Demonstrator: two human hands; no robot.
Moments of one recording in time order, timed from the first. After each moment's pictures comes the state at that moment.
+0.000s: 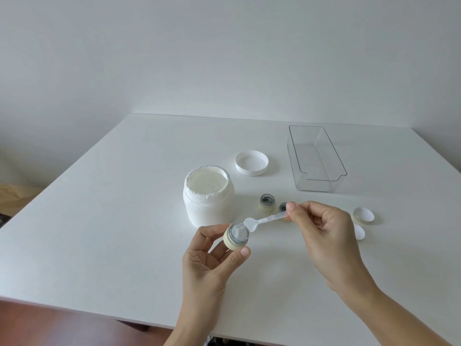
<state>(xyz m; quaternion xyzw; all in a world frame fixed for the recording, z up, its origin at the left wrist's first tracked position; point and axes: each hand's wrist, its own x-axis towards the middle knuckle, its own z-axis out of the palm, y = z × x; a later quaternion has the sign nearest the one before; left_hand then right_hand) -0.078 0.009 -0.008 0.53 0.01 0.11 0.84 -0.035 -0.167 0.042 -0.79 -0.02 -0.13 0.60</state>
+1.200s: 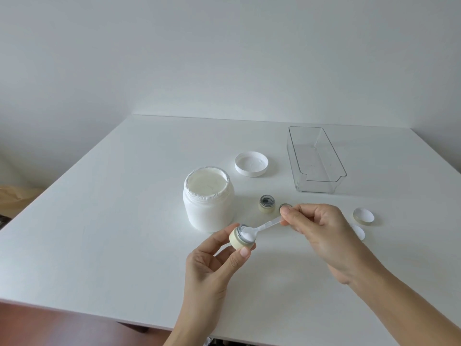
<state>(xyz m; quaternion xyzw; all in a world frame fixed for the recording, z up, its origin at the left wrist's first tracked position) -0.080 0.009 -0.001 0.55 0.02 0.05 0.84 -0.023 -0.176 0.051 -0.78 -0.02 0.07 0.63</state>
